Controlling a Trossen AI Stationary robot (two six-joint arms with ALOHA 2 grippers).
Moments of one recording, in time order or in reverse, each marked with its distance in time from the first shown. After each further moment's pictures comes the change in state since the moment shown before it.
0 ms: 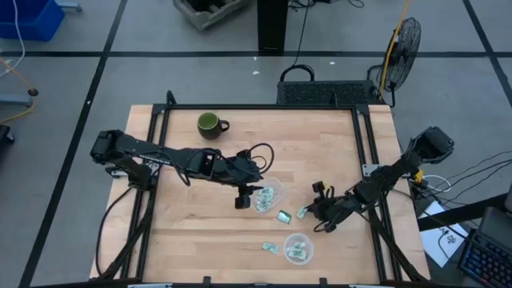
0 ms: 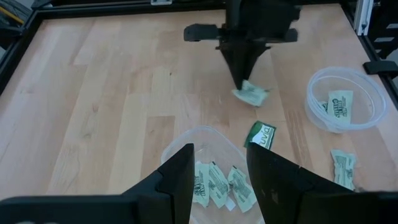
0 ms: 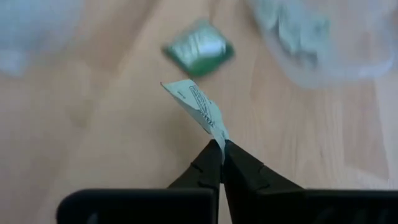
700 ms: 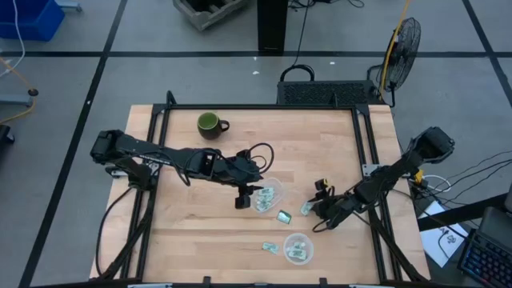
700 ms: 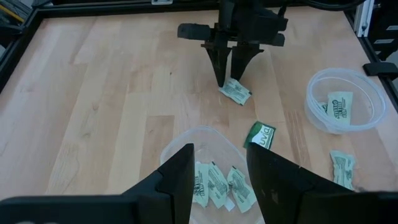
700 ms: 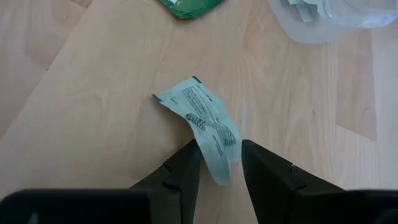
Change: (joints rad) left arm 0.000 0.000 0.000 0.000 0.000 -0.009; right arm -0.011 0.013 -0.011 -0.131 0.032 0.012
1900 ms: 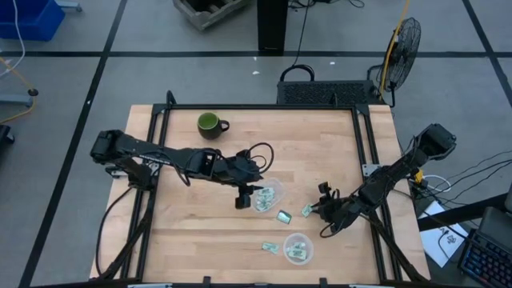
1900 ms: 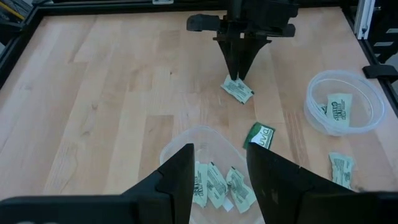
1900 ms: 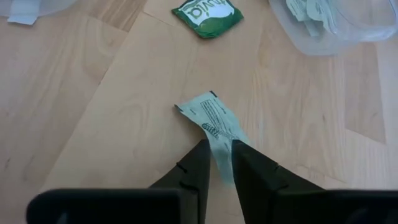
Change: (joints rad) left arm 0.000 0.000 0.000 0.001 -0.001 -0.013; right arm 0.090 -0.074 -0.003 -0.020 0.022 0.076
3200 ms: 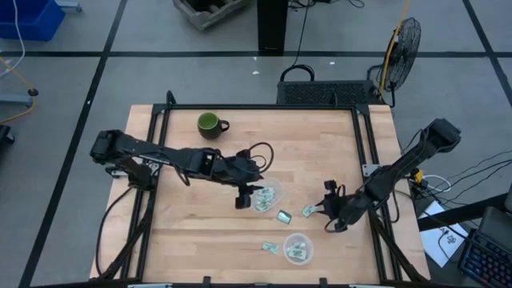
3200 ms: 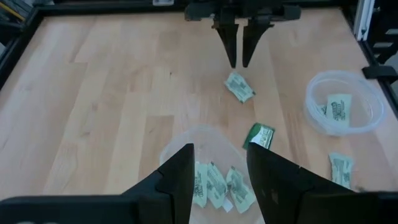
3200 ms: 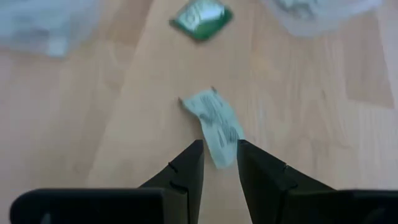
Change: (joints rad) left arm 0.000 -0.002 0.000 0.000 0.001 -0.001; right arm 0.015 -0.165 0.000 -0.155 -0.052 0.185
